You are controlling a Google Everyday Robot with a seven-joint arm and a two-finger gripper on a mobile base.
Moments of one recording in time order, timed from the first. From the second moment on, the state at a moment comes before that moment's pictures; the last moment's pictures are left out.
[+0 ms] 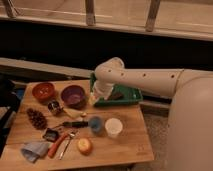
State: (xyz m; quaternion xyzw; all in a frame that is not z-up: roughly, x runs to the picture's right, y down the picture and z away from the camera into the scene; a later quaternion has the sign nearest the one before) arm -0.036 0.062 0.801 -0.31 0.03 0.52 0.80
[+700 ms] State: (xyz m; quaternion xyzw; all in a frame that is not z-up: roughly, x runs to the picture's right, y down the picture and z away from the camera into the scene) arm -0.095 0.060 0.805 -0.35 -0.06 0.47 0.81
